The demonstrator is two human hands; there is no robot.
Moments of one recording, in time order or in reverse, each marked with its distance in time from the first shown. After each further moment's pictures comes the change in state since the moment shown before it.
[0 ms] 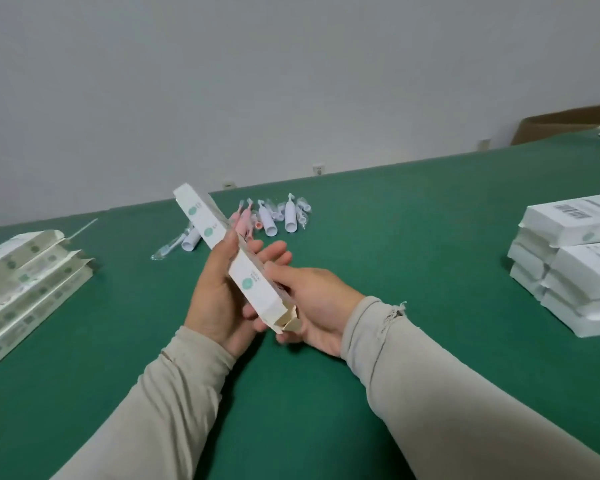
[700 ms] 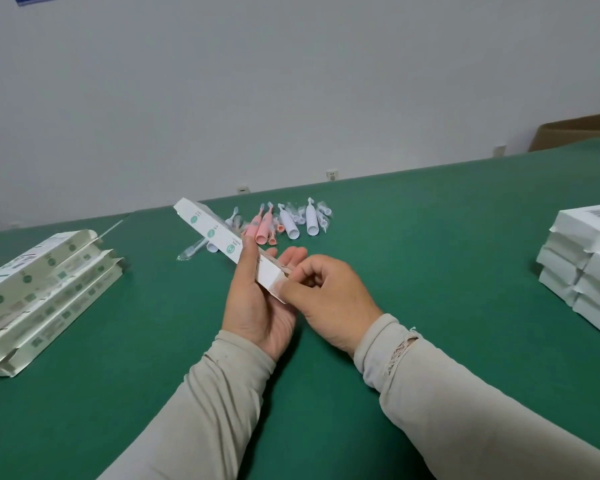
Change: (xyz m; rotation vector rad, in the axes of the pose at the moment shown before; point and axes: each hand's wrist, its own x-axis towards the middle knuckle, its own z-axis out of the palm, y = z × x) left_hand -0.006 -0.002 0.010 -0.275 0.214 -0.008; right_hand 0.003 0.015 0.019 -0.385 0.365 -0.503
